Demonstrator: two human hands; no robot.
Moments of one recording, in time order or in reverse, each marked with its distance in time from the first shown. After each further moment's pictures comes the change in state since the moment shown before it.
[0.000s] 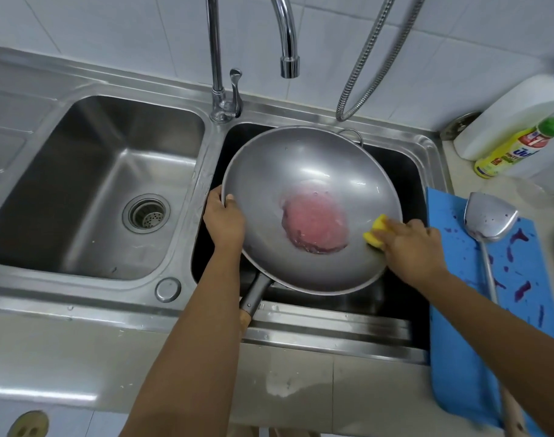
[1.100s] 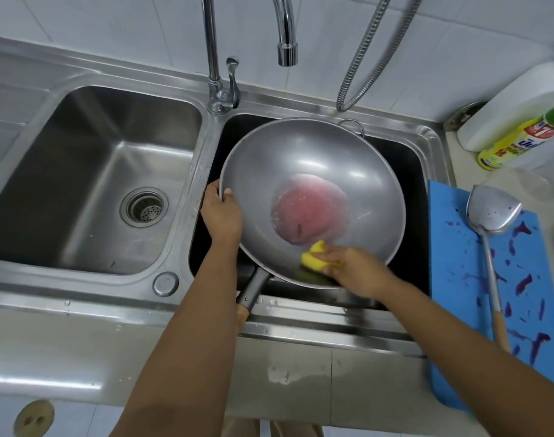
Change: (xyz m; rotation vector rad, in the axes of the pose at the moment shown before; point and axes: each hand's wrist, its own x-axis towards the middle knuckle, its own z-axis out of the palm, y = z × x) left_hand 0.000 -0.001 -0.002 0.024 -0.025 -0.012; right_hand -0.013 -0.074 0.014 0.562 -0.256 -0.347
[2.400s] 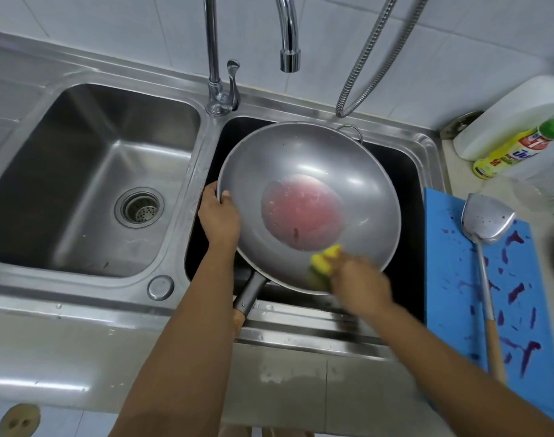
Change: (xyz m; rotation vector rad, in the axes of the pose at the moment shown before) left_hand -0.001 0.004 0.000 0.012 0.004 0.004; right_hand -0.021 -0.024 0.000 -0.152 0.222 0.267
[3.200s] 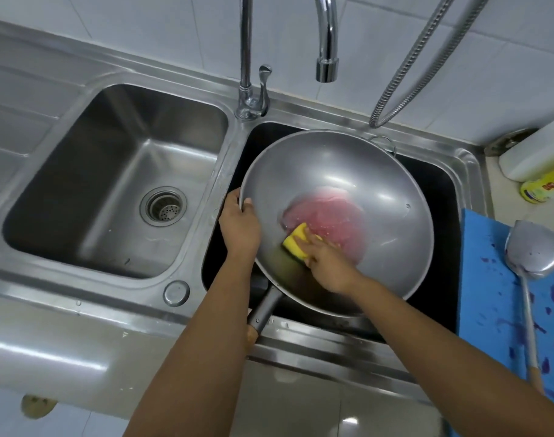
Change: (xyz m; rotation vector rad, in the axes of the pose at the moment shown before) left_hand 0.001 0.000 0.000 -0.022 0.014 -0.008; right_hand 0.098 -0.041 0.035 0.257 -0.192 -0.354
